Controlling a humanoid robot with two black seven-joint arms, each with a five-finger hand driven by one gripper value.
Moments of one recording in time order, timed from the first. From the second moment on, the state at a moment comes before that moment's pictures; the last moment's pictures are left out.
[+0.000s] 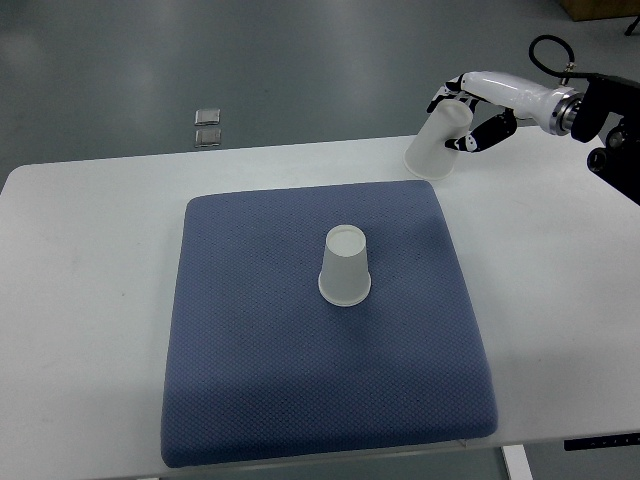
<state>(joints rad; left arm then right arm) 0.02 0.00 -0.15 -0.16 0.08 0.04 -0.04 1.06 -0.52 0.40 0.85 -1.45 0.12 0.33</state>
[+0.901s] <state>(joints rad) 0.02 0.00 -0.15 -0.16 0.08 0.04 -0.04 1.10 -0.59 0.46 1.31 -1.45 0.36 0.36</state>
